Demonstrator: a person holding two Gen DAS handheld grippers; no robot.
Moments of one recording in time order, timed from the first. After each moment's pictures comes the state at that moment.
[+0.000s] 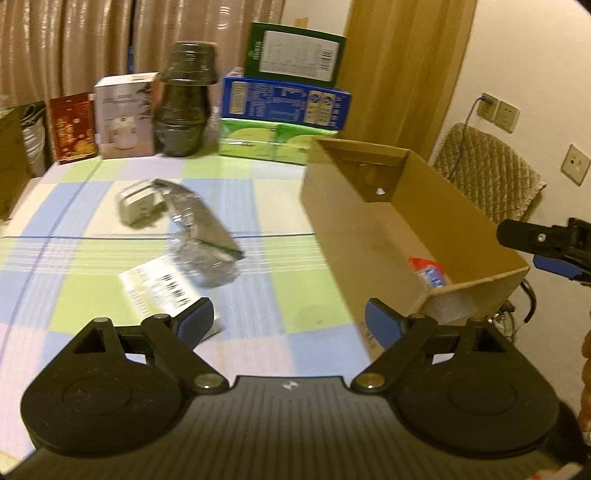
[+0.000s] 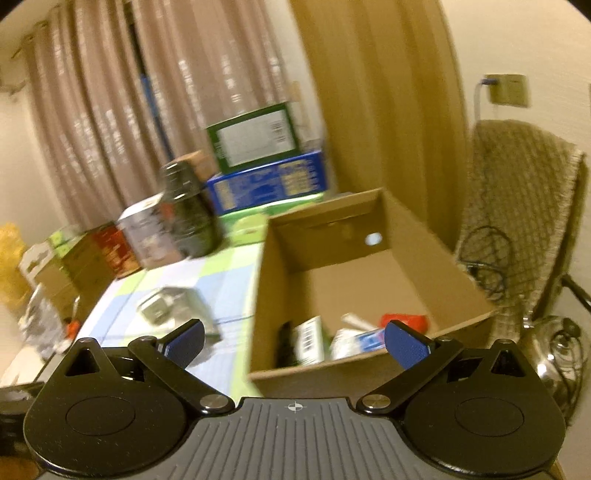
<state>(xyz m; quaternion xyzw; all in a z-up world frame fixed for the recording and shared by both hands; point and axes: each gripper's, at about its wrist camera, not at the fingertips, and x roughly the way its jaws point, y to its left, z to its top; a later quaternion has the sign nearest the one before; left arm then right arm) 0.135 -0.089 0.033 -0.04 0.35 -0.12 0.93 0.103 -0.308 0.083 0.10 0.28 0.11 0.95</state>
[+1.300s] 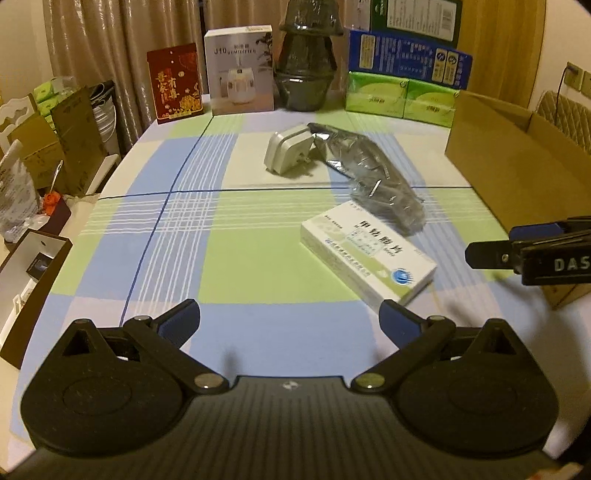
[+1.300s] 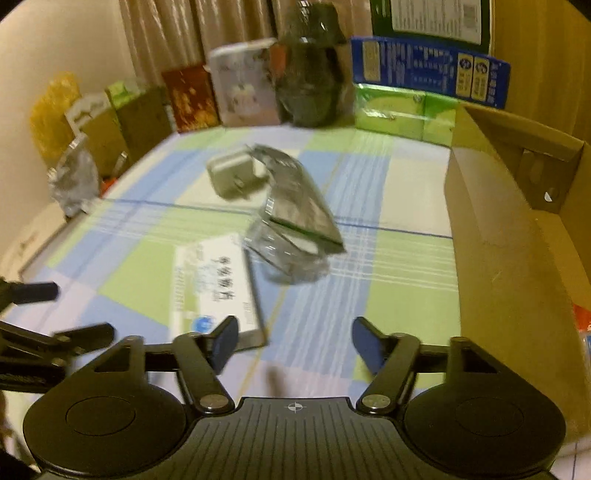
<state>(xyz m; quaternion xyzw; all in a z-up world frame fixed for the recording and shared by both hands) 0.163 0.048 -0.039 0.02 0.39 -0.02 0.92 0.211 -0.145 -0.039 -0.04 0.41 0.22 0.88</state>
